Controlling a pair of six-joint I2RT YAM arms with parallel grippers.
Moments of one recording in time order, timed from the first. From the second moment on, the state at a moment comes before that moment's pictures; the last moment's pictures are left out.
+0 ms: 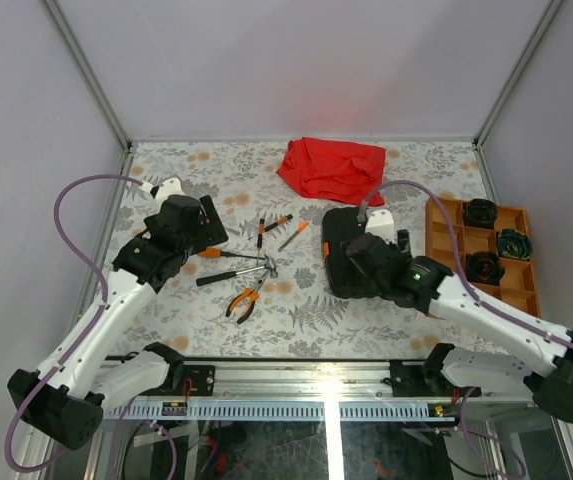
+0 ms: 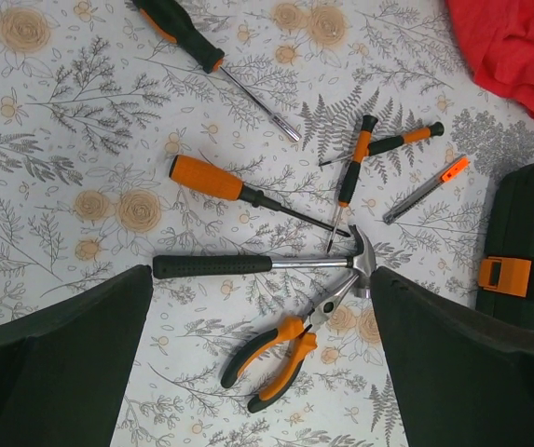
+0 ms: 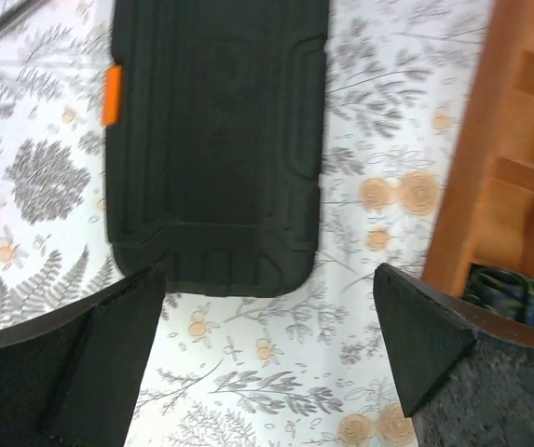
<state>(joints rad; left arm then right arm) -0.42 1.01 1.01 -0.74 -0.38 -0.63 0.89 1.02 0.86 -0.73 0.68 0.49</state>
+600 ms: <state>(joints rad) -0.40 0.93 0.96 -0.62 -0.31 -0.60 0.35 1.35 0.91 -0.48 0.05 0.39</state>
